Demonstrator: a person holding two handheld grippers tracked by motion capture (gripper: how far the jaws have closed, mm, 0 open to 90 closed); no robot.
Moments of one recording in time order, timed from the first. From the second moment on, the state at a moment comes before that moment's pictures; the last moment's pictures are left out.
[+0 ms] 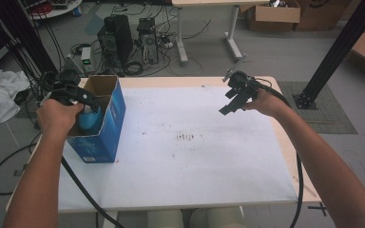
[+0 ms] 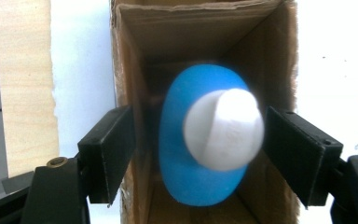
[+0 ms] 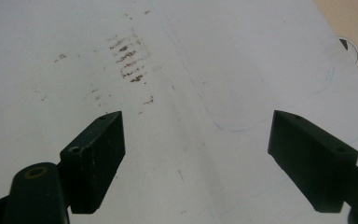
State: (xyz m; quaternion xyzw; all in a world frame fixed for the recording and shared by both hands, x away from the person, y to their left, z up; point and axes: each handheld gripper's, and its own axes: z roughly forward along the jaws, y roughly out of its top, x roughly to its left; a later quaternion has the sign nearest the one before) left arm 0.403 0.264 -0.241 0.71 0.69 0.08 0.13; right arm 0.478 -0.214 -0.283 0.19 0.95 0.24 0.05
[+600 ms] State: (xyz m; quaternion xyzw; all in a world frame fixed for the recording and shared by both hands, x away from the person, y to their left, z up) left arm 0.391 0.253 -0.208 0.72 0.67 0.09 0.15; right arm 0.473 -0.216 -0.279 0.19 0.95 0.24 0.05
